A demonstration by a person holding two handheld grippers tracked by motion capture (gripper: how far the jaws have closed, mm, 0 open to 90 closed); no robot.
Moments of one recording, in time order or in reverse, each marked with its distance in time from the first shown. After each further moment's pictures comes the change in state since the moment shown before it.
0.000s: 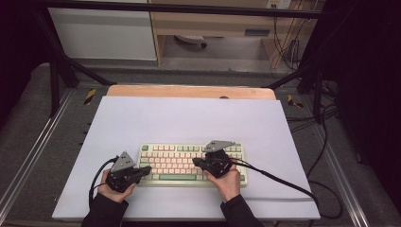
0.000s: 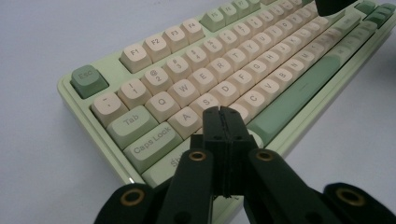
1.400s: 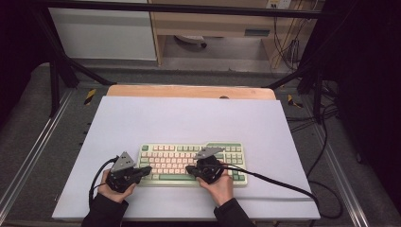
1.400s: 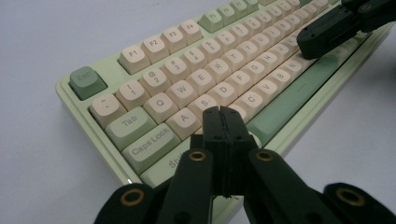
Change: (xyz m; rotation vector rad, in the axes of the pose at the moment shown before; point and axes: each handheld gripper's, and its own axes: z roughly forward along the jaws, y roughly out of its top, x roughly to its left) left arm -0.001 0.001 0.000 -0.002 -0.004 0.004; right arm 0.014 -0.012 0.025 0.051 0.041 -0.016
